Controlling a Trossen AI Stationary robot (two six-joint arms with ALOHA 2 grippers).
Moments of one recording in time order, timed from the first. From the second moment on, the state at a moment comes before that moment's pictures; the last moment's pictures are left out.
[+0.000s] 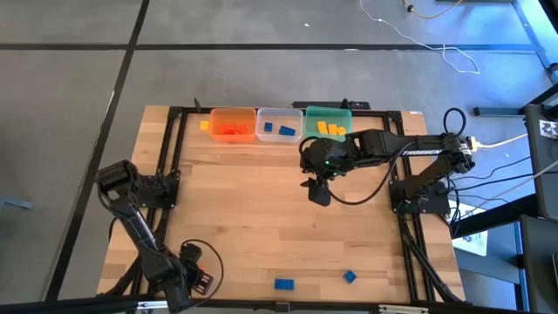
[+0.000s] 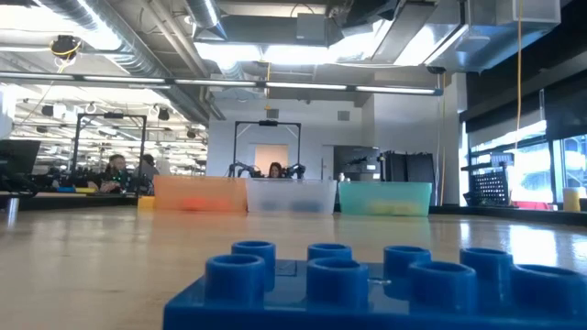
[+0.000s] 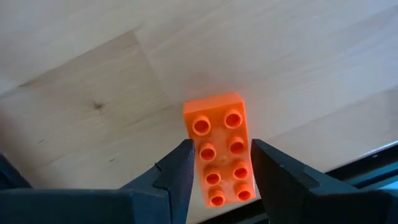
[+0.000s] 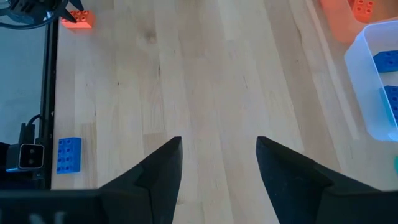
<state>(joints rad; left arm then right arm) -1.07 1.77 1.10 -0.73 -0.09 -2.27 0.09 1.58 1.66 -1.01 0.04 0.25</state>
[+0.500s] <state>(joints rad) -1.06 1.78 1.10 -0.73 -0.09 -2.27 0.09 1.58 1.66 -1.01 0.05 0.25</state>
